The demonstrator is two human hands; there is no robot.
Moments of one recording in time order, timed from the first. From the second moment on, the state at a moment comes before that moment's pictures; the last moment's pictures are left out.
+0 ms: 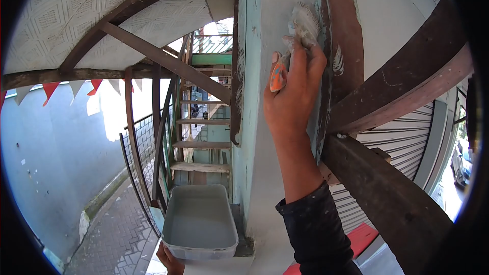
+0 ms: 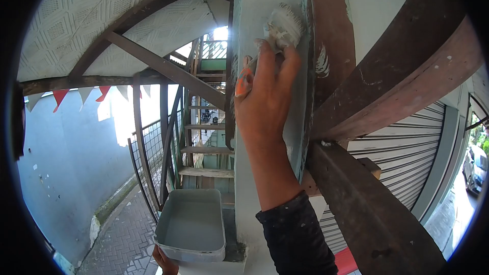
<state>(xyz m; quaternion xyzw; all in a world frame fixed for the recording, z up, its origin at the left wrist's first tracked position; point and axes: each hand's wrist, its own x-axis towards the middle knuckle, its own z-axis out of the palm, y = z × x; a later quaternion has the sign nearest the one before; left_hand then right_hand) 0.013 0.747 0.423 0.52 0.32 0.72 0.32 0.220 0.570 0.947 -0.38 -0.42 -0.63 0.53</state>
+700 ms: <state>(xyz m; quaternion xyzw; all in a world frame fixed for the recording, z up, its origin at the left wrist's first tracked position) 0.004 0.712 0.491 0.59 0.27 0.68 0.36 0.213 0.549 0.885 -0.42 -0.41 -0.62 0.52</state>
